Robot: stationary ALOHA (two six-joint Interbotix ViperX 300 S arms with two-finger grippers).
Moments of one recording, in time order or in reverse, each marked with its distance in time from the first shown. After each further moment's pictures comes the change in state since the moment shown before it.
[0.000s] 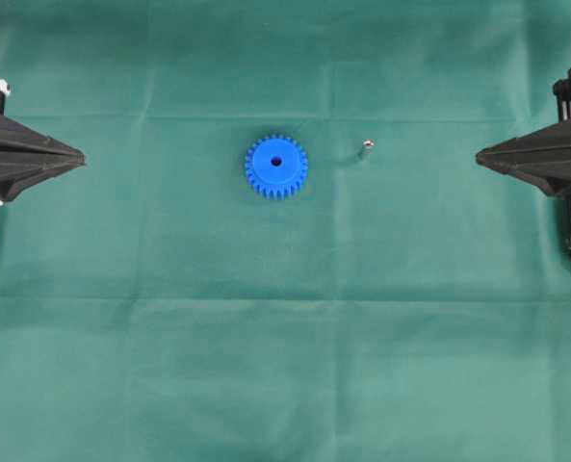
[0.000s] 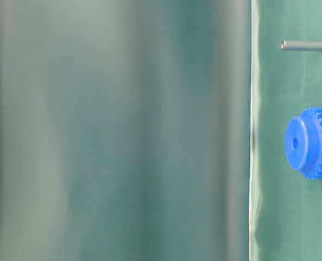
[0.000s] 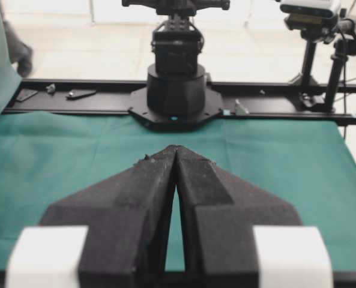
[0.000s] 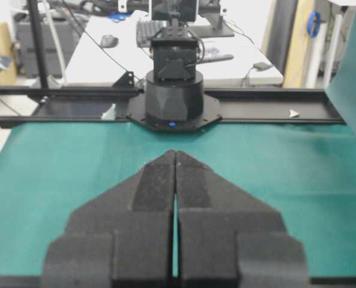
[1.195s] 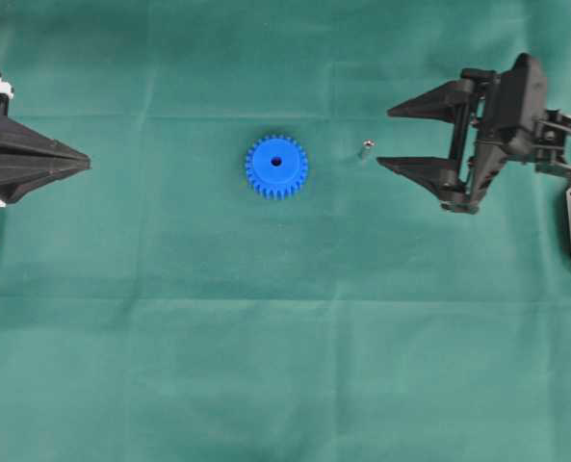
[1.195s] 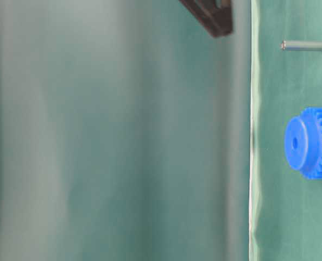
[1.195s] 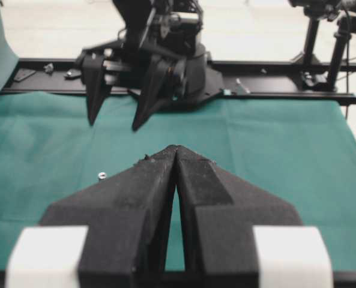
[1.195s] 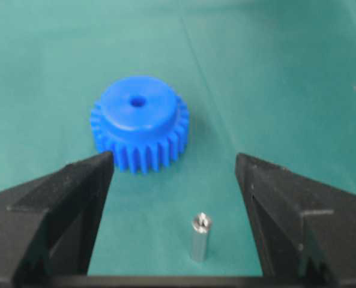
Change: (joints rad) left arm 0.000 0.009 -0.011 0.008 0.060 -0.011; right arm -0.222 0.723 0.003 0.017 -0.334 0.002
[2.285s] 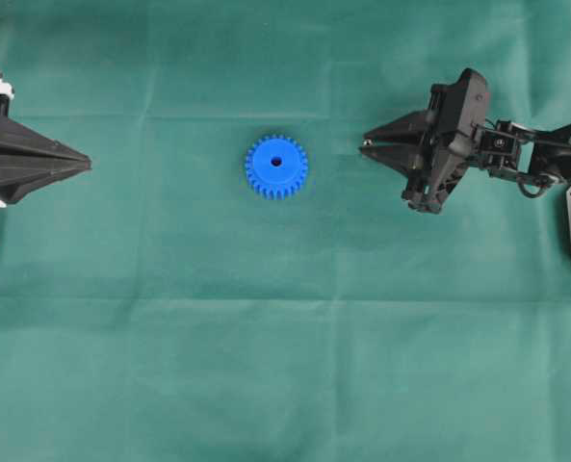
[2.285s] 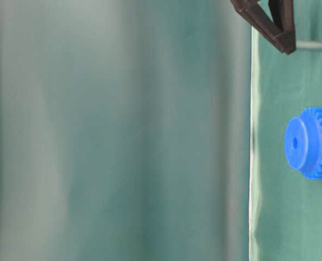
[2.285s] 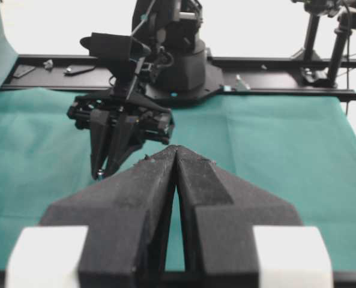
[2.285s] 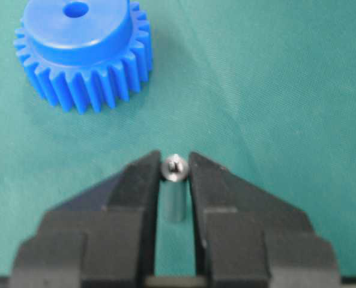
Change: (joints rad) left arm 0.000 0.002 0.000 -0.002 0.009 0.000; right arm -0.020 0.345 -0.048 0.046 -0.199 0.000
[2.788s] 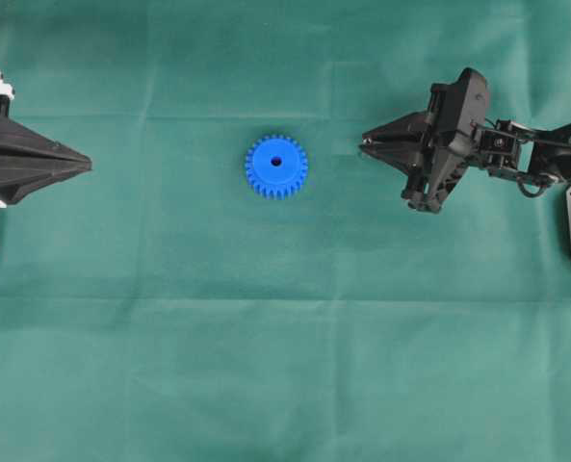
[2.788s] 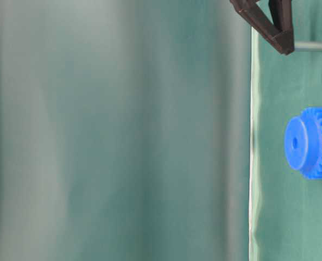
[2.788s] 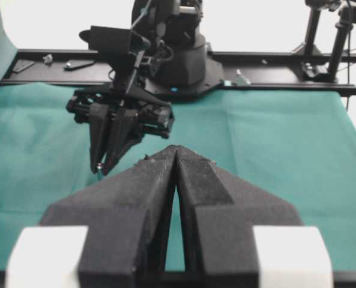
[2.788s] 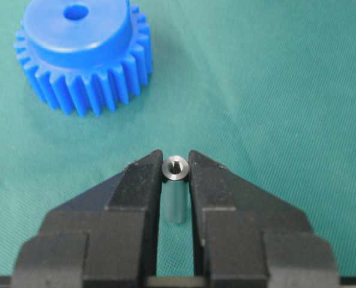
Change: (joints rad) left arm 0.000 0.000 0.000 0.000 0.012 0.000; right arm -0.002 -0.020 -0.002 0.000 0.011 -0.002
